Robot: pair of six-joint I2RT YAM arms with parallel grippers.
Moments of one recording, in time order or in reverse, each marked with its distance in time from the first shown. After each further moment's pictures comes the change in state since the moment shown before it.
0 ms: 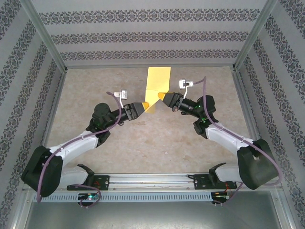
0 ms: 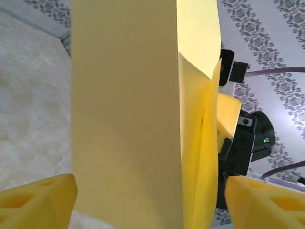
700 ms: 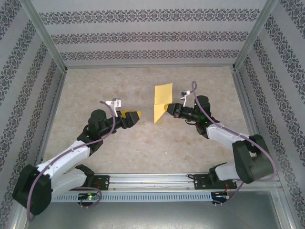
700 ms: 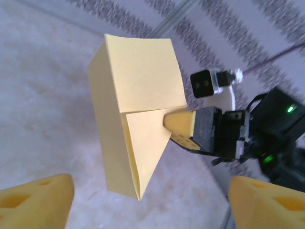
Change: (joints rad) left arm 0.027 -0.270 -0.109 -0.379 -0.206 0.306; right arm -0.101 0.026 -0.069 -0.407 0.019 -0.225
